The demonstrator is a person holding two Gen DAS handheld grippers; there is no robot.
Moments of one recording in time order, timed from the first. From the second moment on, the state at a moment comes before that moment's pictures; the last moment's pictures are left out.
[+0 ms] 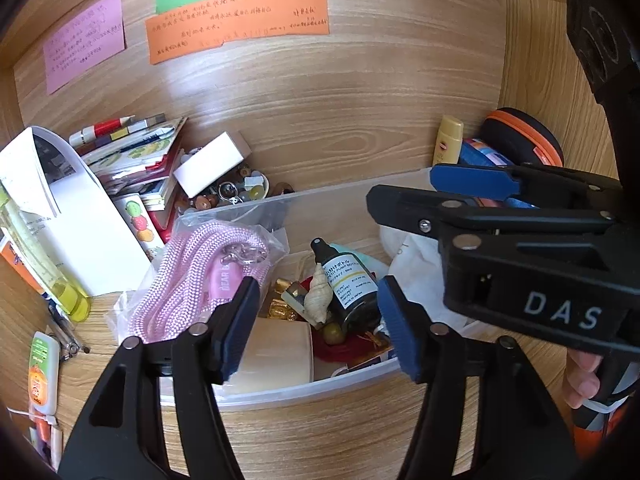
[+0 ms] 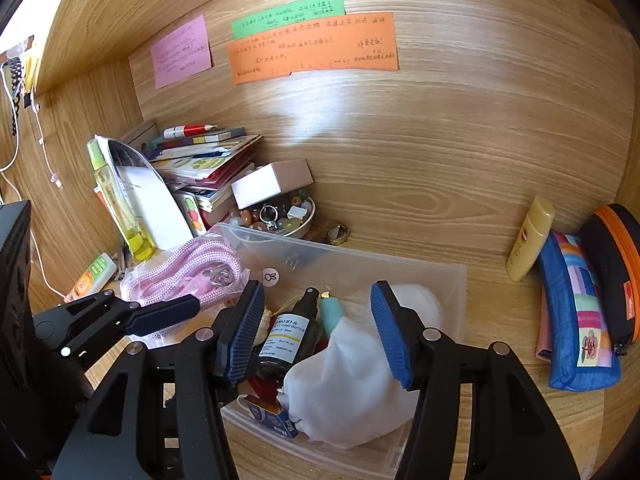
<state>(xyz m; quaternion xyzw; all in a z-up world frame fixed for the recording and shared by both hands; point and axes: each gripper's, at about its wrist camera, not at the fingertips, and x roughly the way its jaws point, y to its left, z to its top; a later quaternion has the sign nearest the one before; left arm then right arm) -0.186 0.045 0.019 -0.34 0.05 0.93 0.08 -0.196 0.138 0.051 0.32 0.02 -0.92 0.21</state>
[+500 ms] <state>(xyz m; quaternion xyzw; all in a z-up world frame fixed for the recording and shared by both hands) -0.155 0.034 0.047 -0.30 0.05 0.95 0.06 -0.164 0.165 0.084 0.27 0.01 -0.95 0.16</state>
